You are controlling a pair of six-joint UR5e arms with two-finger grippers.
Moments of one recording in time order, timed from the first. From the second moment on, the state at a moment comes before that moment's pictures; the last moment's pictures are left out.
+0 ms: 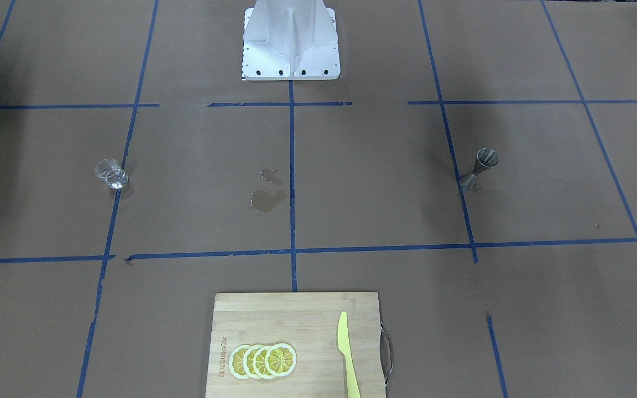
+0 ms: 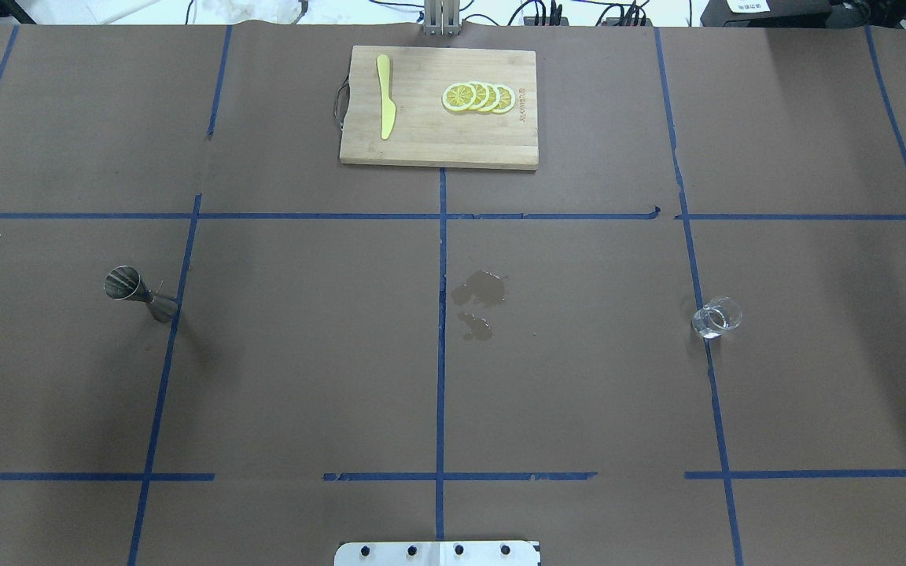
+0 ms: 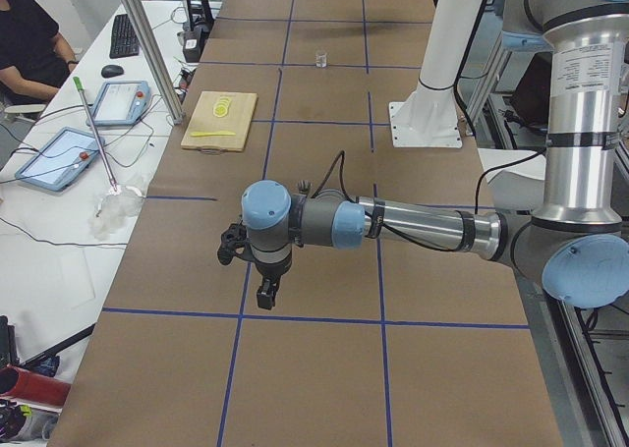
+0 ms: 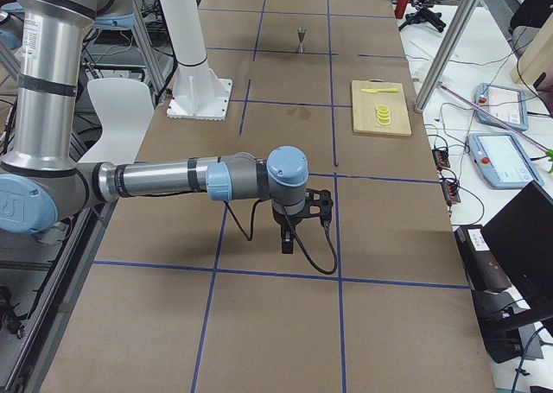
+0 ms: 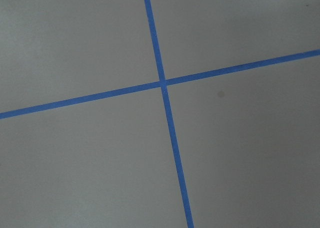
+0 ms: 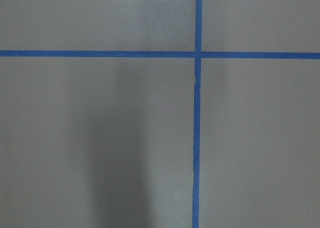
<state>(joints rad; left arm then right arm) -1.56 -1.53 -1.75 -1.52 -2.36 0.15 1.52 -1.76 1.88 -1.57 2.35 0.12</state>
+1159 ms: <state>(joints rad) -1.17 -1.55 -1.76 -2.21 -2.19 -0.57 1.51 -1.77 1.84 -1.49 2.35 0.12</state>
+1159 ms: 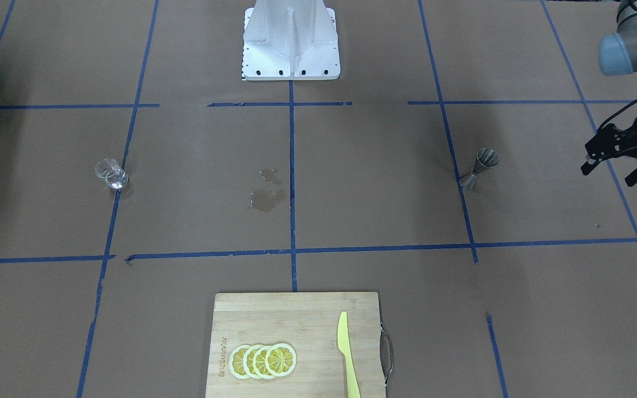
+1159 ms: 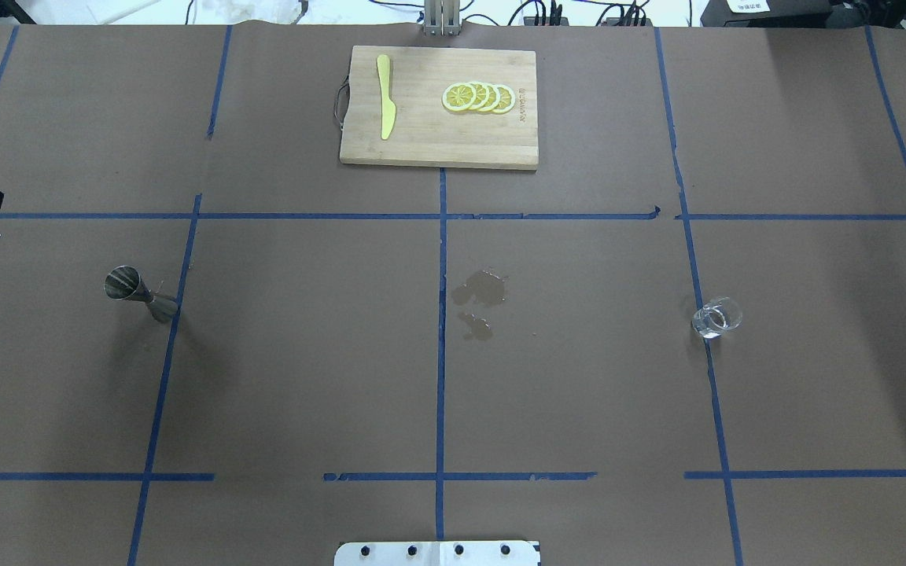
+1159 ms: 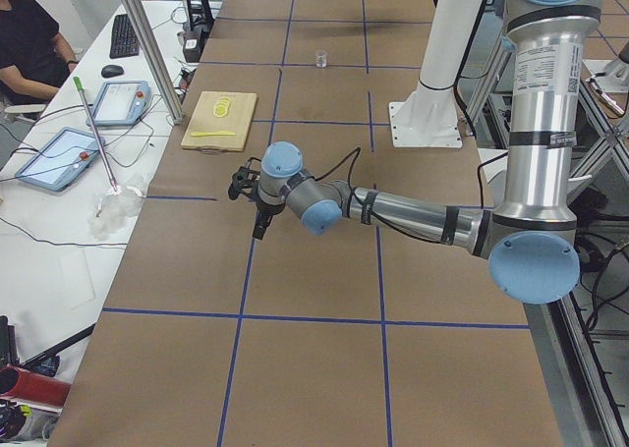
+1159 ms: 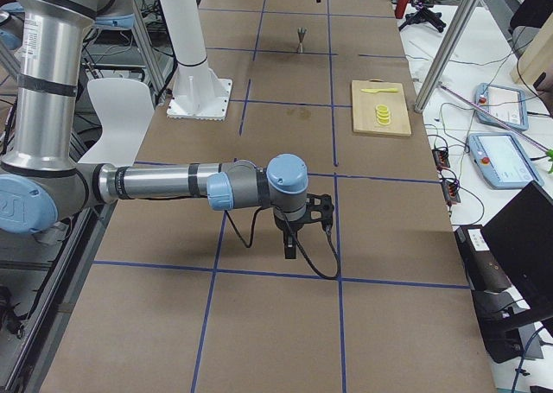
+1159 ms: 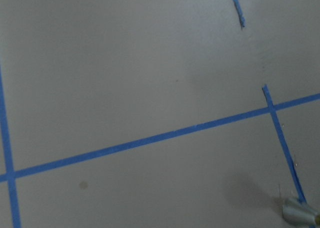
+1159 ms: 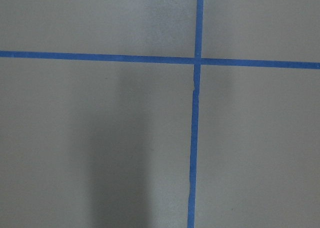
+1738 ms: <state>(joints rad) -0.85 -1.37 -1.98 -2.41 -1.79 -0.90 1.51 -1.76 1.84 -1.49 2.35 0.12</state>
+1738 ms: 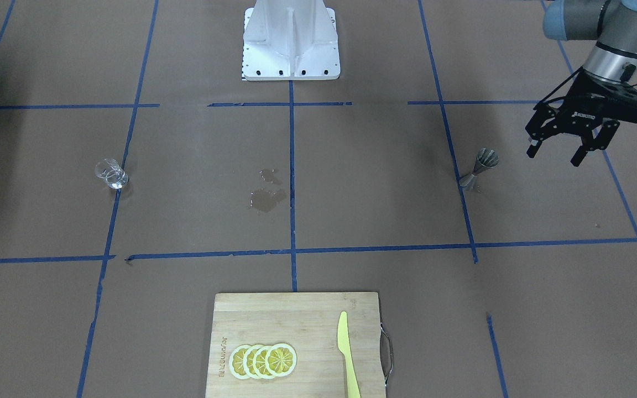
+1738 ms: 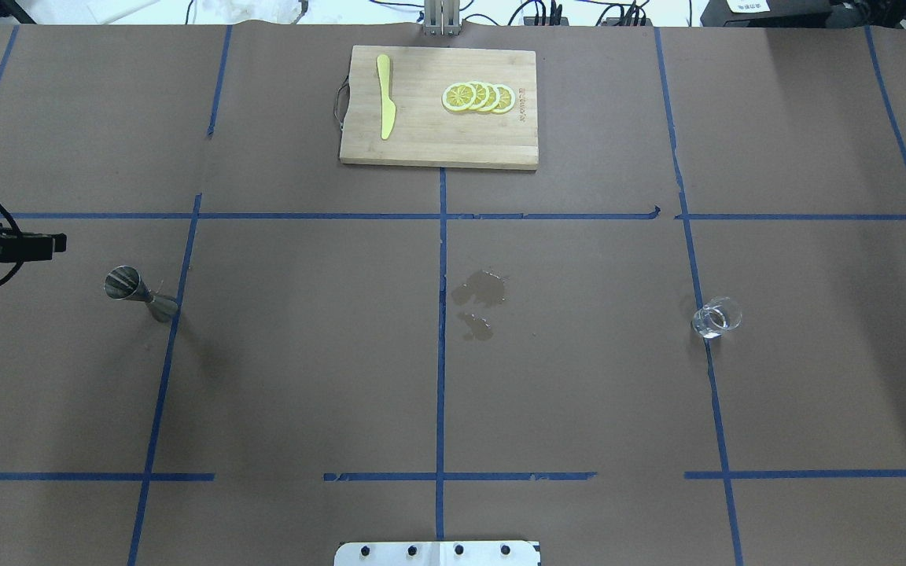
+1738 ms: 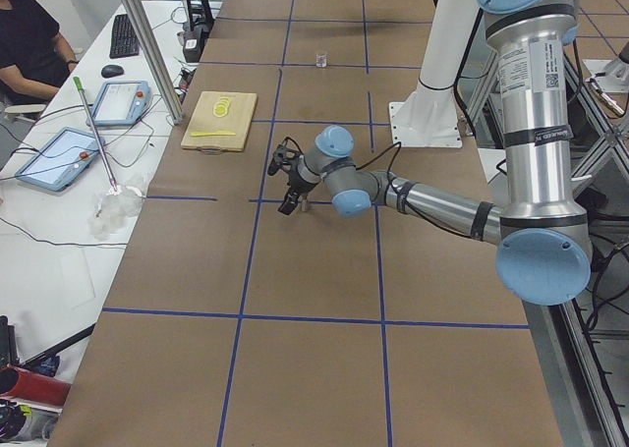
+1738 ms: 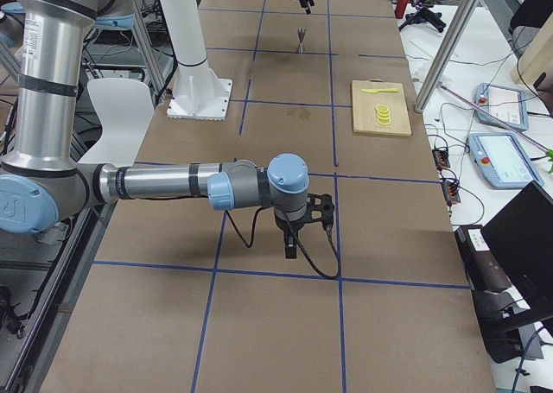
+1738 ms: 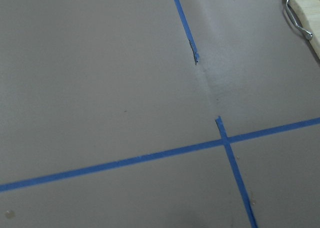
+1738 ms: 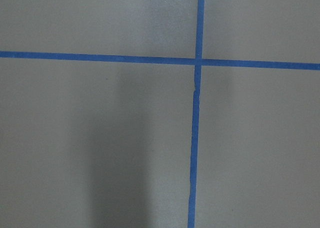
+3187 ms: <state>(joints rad) -0.24 -1.32 -1.98 -2.43 -0.80 -1.30 1.51 -1.76 1.84 -1.49 2.35 0.12</state>
